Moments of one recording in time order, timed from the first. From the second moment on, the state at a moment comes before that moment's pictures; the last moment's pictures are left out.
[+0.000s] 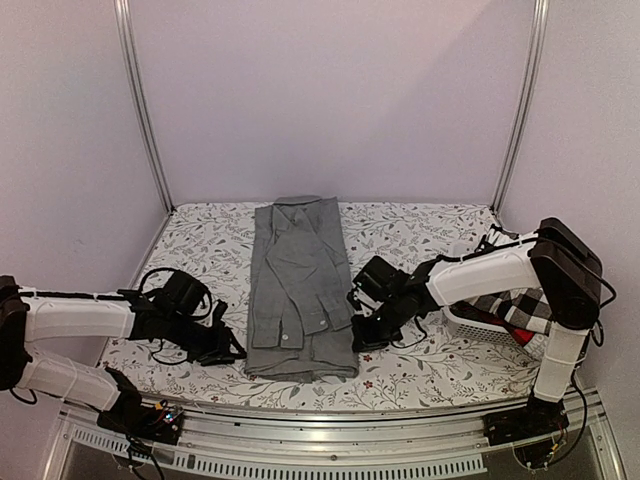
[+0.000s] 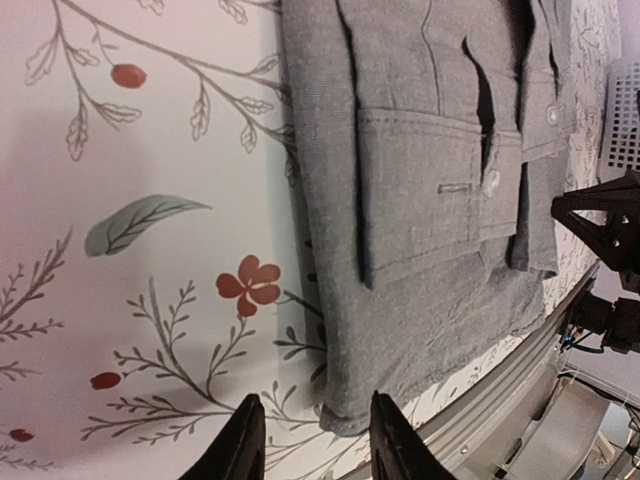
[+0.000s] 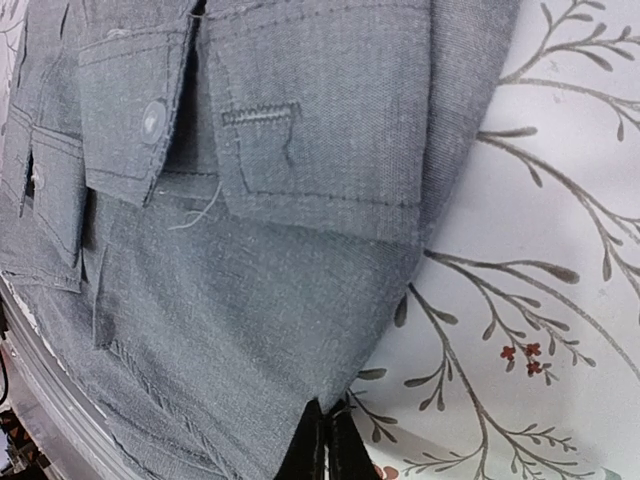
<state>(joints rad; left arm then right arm) -0.60 1.21 0.44 -0.31 0.39 -0.79 0.93 1.88 1.11 -0.40 -0.22 0.64</state>
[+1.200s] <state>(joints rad) -0.51 1.46 0.48 -0.02 0.52 -0.74 0.78 1.90 1.06 -0.16 -0.38 0.72</state>
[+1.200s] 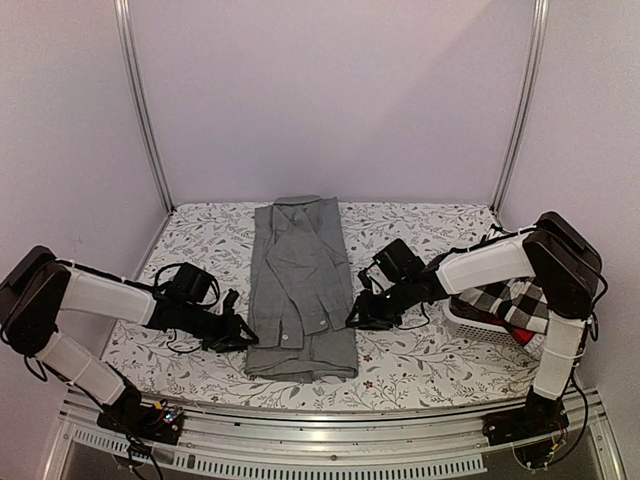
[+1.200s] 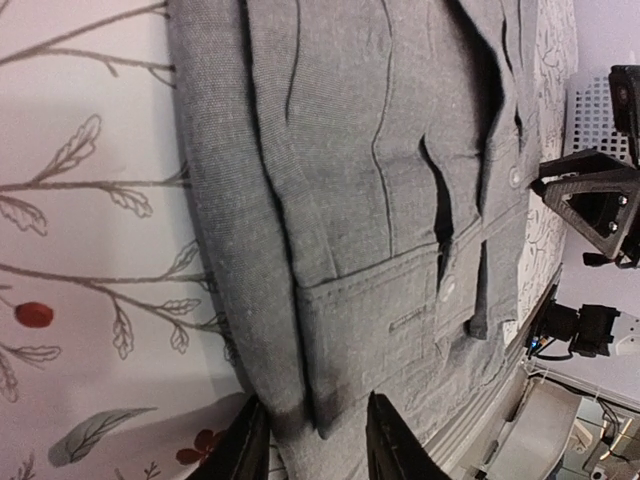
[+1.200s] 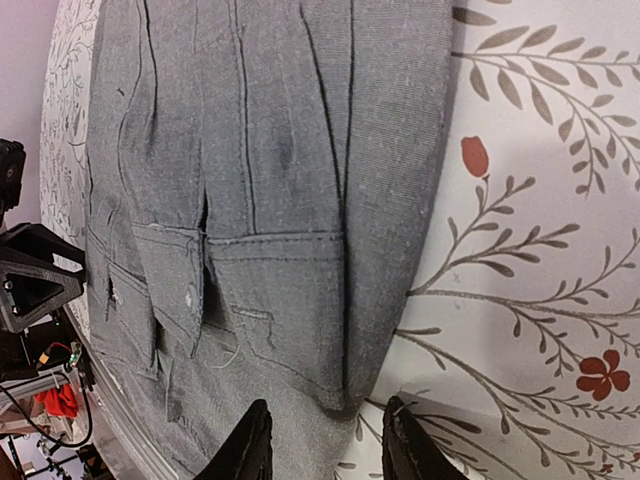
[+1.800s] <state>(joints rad) -0.53 1.49 0.48 0.01 0.55 -0.76 0.78 1.93 1.06 -0.12 -0.40 0.74</state>
